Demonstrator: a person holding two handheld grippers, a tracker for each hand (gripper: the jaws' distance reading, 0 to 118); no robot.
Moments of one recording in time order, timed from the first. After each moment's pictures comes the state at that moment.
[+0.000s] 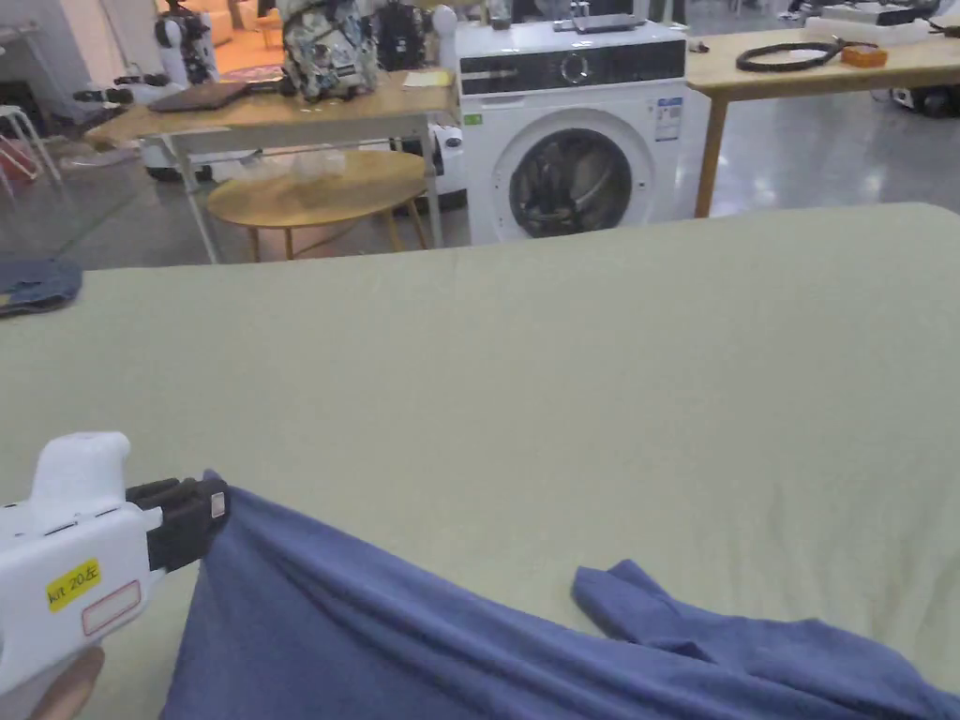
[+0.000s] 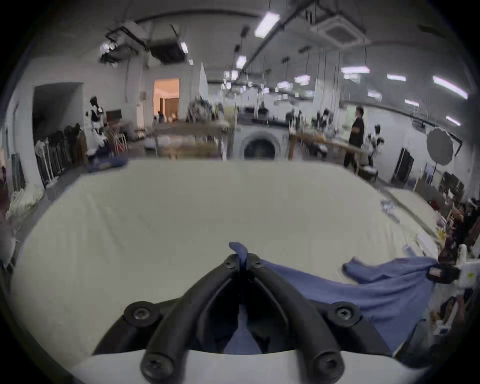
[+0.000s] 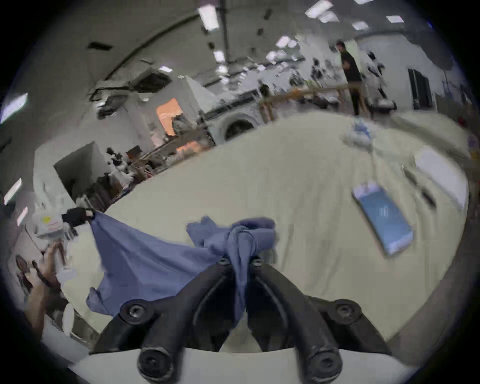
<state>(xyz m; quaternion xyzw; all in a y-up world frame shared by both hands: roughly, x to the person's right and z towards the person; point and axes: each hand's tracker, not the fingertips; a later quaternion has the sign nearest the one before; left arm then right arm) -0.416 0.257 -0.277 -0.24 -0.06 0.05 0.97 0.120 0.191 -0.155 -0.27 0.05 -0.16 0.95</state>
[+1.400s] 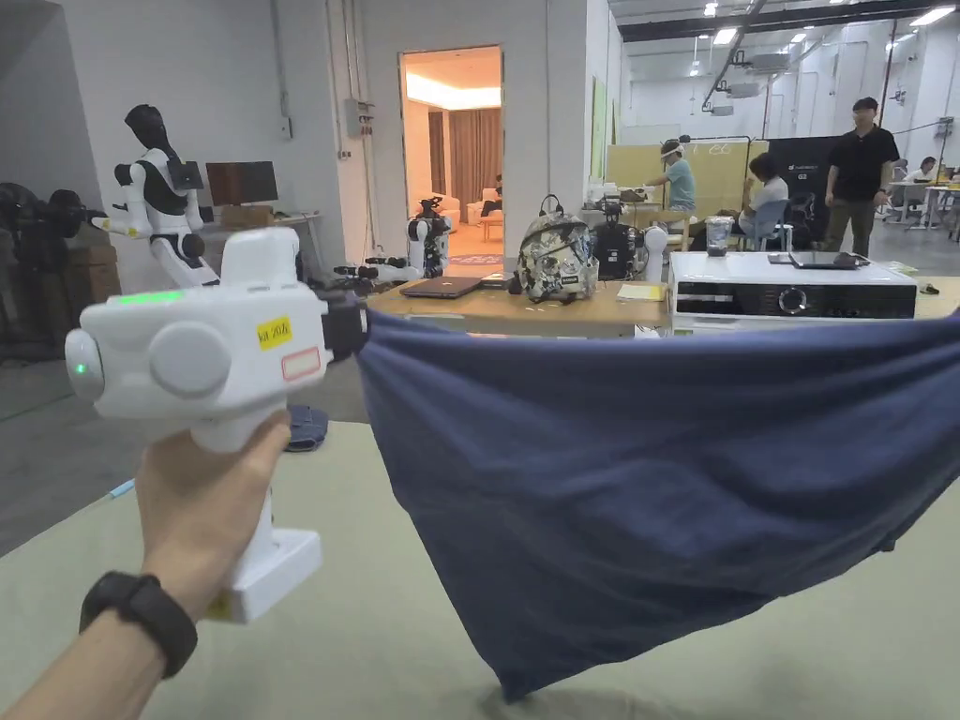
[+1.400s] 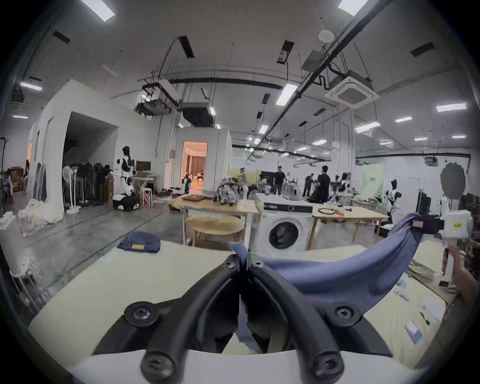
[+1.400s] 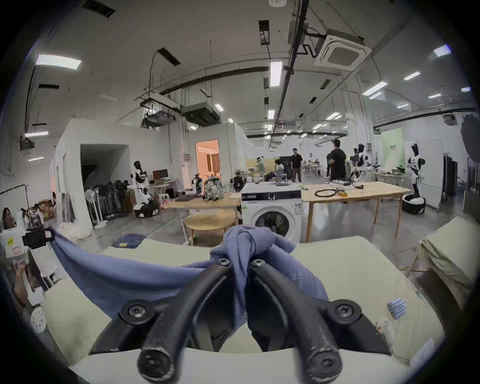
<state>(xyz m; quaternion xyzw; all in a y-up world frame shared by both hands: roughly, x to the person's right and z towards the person) -0.487 0.440 -0.340 -0.06 0.01 0.06 1.00 0.061 0.461 -0.436 -0.10 0.11 -0.04 0.99</state>
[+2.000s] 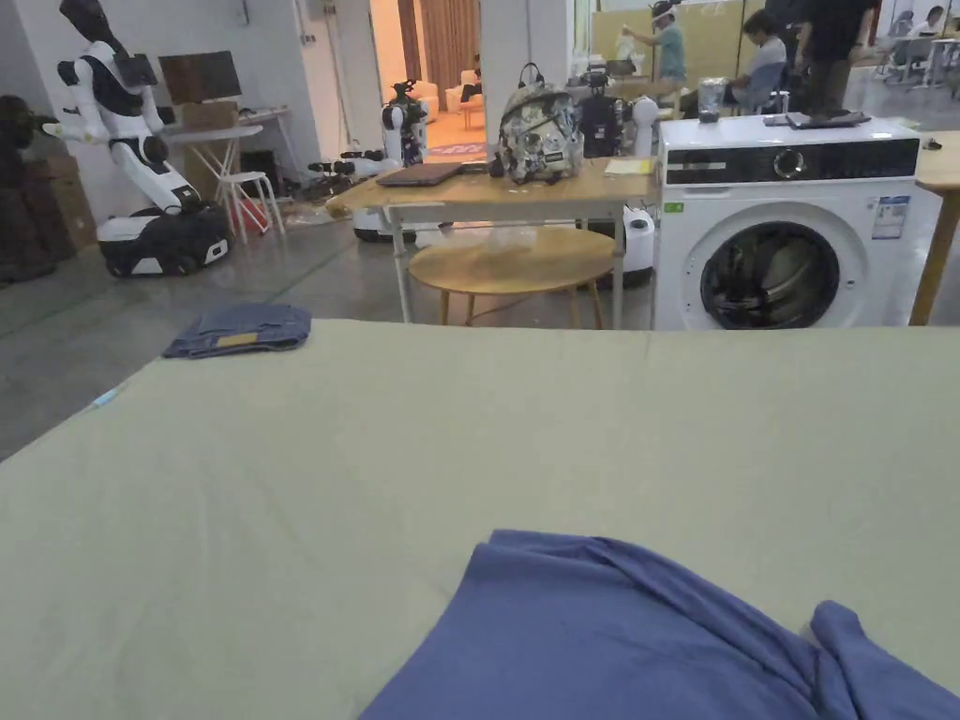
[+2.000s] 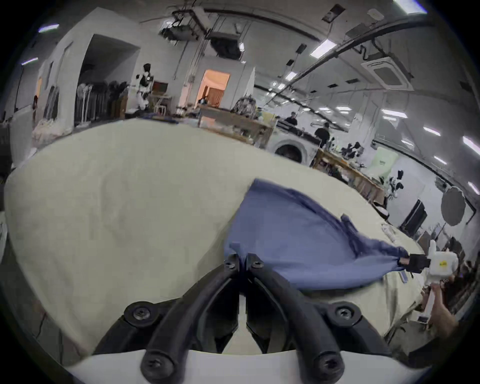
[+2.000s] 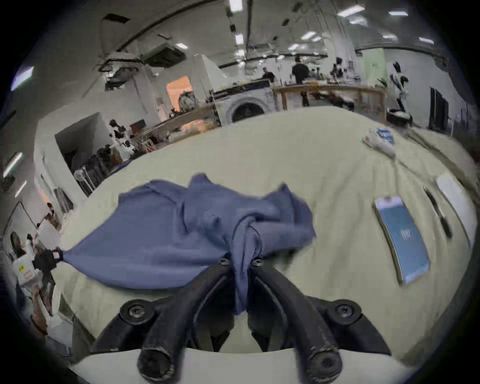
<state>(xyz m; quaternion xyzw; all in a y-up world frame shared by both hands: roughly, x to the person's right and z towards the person) -0.444 0.140 -0.102 -0.26 0.03 0.18 0.95 0.127 0.144 -0.198 -0.34 0.06 -0.12 0.93</state>
